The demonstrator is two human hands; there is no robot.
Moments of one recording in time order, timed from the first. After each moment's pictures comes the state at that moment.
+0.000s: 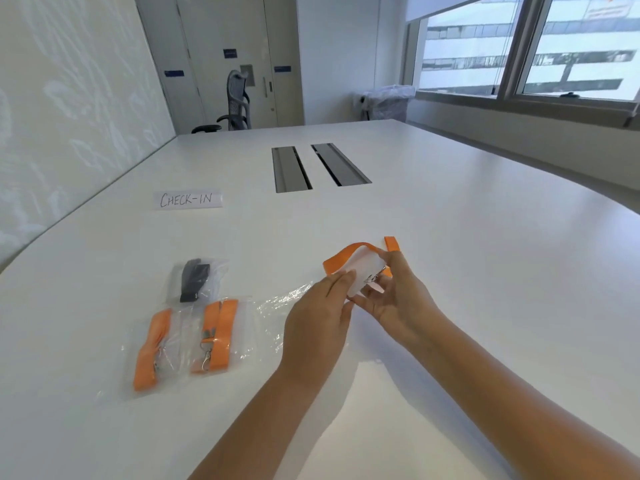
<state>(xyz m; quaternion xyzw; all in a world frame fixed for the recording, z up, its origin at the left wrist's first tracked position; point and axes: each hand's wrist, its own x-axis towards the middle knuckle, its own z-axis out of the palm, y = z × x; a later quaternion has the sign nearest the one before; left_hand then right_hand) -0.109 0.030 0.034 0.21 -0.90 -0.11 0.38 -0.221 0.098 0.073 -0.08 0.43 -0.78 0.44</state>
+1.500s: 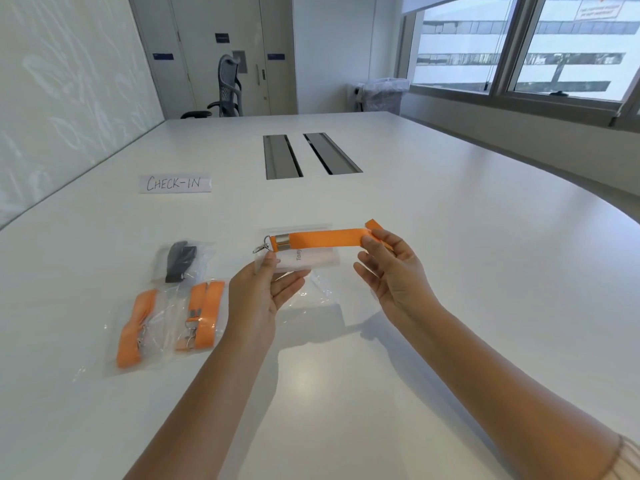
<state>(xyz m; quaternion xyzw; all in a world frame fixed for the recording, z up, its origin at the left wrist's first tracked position) -0.085 0.008 0.063 0.26 -0.42 -0.75 0.43 -0.232 0.107 0.065 -0.15 0.45 -0.81 0.35</state>
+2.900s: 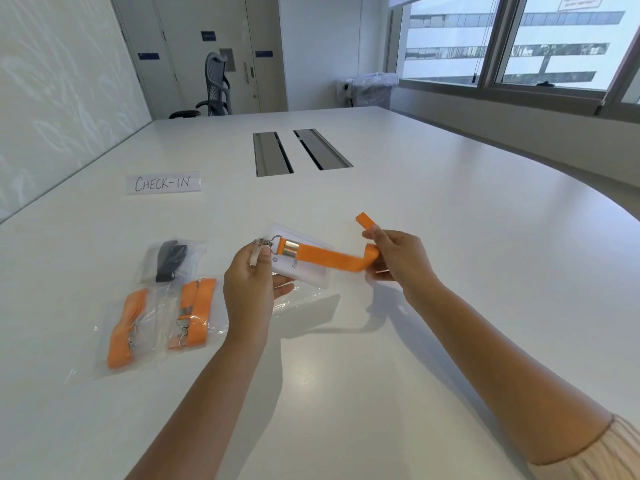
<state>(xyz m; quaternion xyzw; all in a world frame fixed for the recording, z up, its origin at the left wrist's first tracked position) -0.091 0.009 0.052 0.34 -0.58 -0.57 0.47 -0.257 0.115 0.065 -0.23 0.72 -0.62 0.20</state>
